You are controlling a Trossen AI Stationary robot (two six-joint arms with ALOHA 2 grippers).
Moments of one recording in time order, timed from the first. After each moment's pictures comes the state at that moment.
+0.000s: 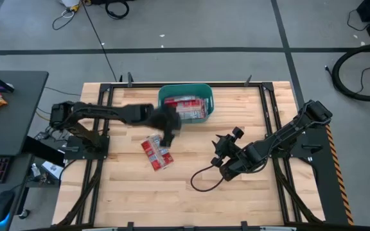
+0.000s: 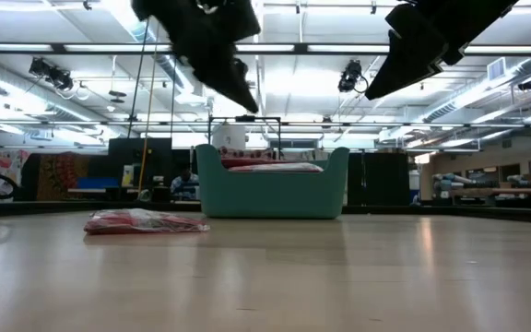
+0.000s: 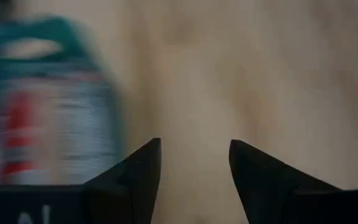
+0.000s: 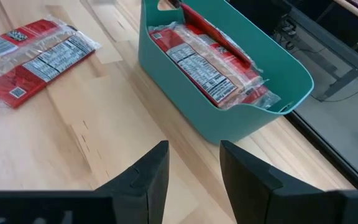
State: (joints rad) left arm 0.09 1.55 1.16 -0.42 -0.01 0.28; right arm 0.50 1.54 1.01 -0.73 1.03 0.84
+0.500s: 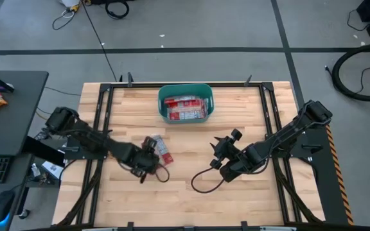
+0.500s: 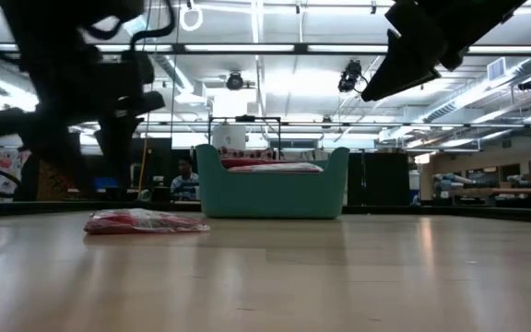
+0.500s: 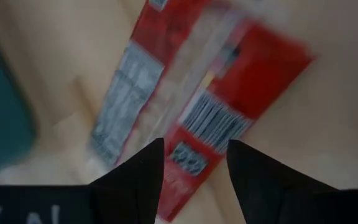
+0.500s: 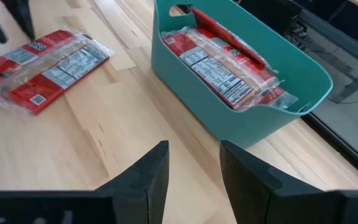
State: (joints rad) left arm -0.40 1.56 0.85 -0.64 -0.40 0.14; right arm 0.51 1.54 0.98 -0.61 1.03 0.81
